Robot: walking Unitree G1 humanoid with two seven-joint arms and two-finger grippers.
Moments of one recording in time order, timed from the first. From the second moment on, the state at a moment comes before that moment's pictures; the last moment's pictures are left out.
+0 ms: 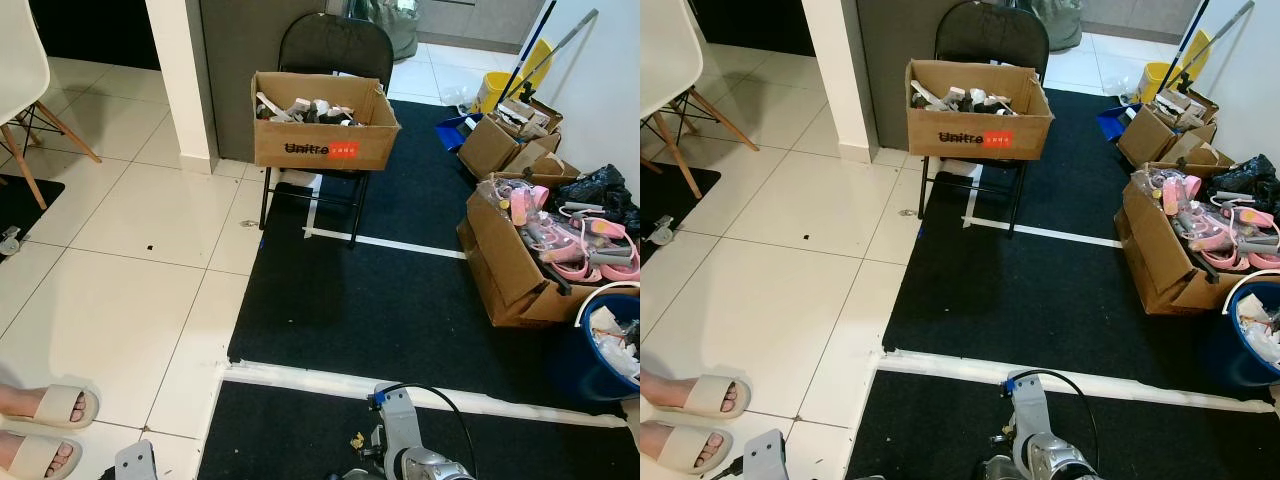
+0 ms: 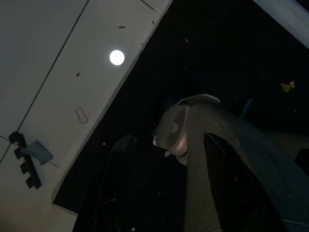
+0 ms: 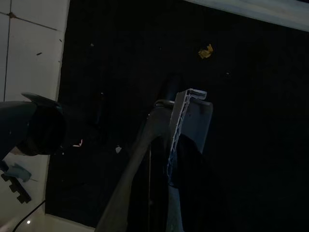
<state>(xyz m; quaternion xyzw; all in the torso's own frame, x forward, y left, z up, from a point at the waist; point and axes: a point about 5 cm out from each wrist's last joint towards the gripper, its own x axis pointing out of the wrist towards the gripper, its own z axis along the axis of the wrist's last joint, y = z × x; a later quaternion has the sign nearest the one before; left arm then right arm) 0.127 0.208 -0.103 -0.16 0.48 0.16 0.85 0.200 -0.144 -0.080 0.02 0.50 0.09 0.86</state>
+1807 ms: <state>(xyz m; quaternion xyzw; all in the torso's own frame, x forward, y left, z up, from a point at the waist) 0.126 0.208 -0.103 -0.16 0.48 0.16 0.85 0.200 -0.144 -0.080 0.02 0.50 0.09 0.86</state>
